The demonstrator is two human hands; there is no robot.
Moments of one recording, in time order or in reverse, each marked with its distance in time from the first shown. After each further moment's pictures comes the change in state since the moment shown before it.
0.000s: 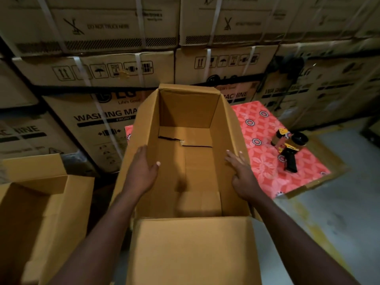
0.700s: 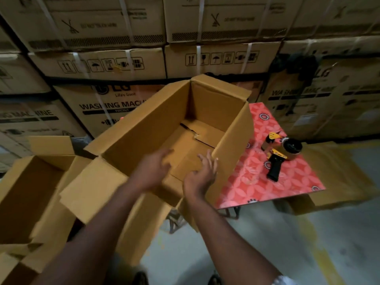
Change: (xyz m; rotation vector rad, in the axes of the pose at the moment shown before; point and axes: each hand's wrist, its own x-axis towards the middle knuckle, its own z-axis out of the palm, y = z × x) left_hand -0.064 0.162 0.106 0.204 -0.132 0.000; right_hand -0.013 0.002 -0.002 0.528 0.319 0.325
